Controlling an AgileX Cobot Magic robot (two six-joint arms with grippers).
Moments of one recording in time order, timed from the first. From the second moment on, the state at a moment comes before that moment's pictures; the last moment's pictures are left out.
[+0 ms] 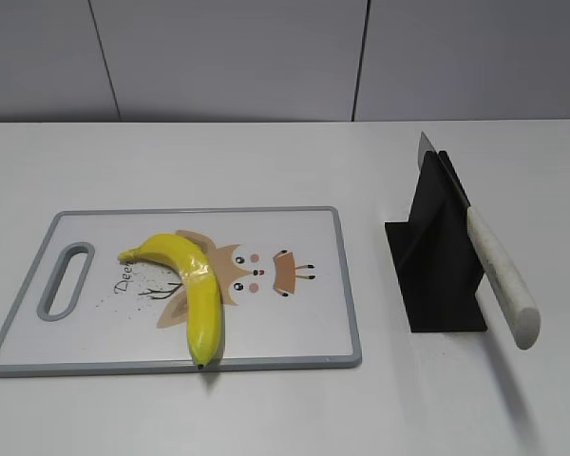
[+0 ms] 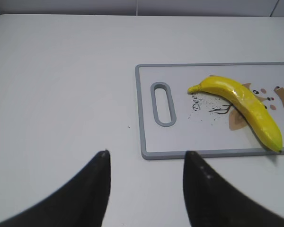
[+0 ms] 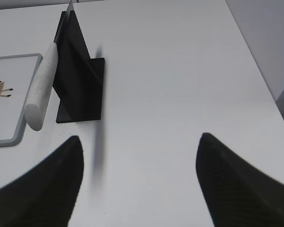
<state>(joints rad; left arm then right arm) -0.07 -0.01 -0.49 -0.08 1.08 0.09 0.07 -0.01 -0.50 0.03 1.05 0.14</state>
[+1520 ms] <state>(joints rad) -0.07 -0.01 -0.49 -0.07 1.08 0.09 0.06 0.38 -0.61 -0.03 1.06 0.10</state>
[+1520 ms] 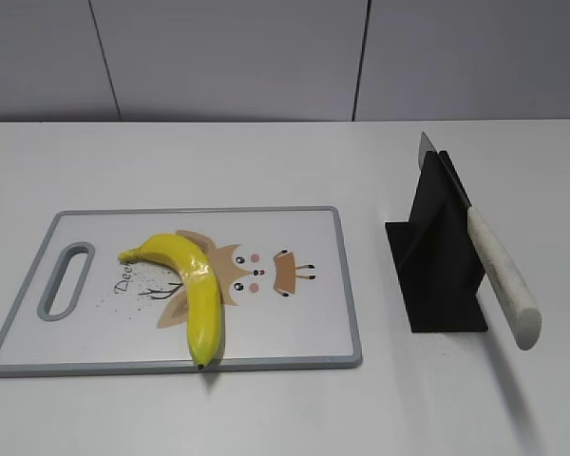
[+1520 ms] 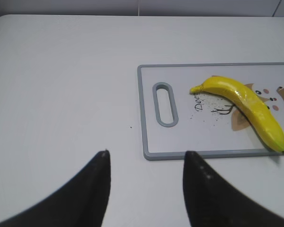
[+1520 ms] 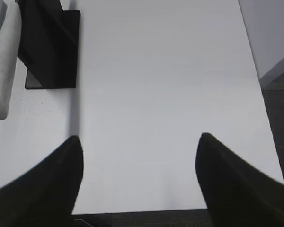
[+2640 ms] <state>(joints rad) -0.07 -0.01 -0.49 -0.08 1.08 0.09 0.54 1.08 -1.01 0.01 1.13 0.22</state>
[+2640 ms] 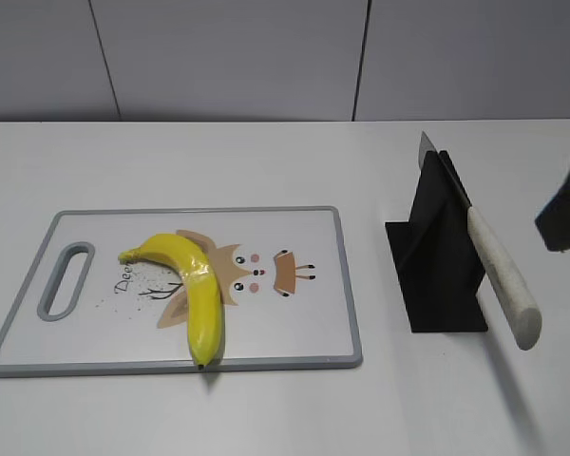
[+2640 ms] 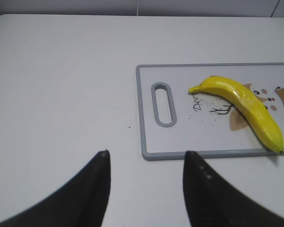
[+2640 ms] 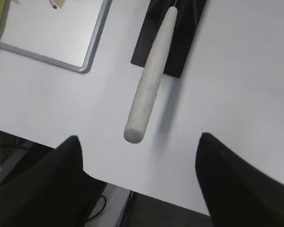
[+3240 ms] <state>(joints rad) -0.07 -0.01 -0.49 -0.08 1.08 0.09 0.54 1.49 -1.06 -0.02 1.10 0.46</state>
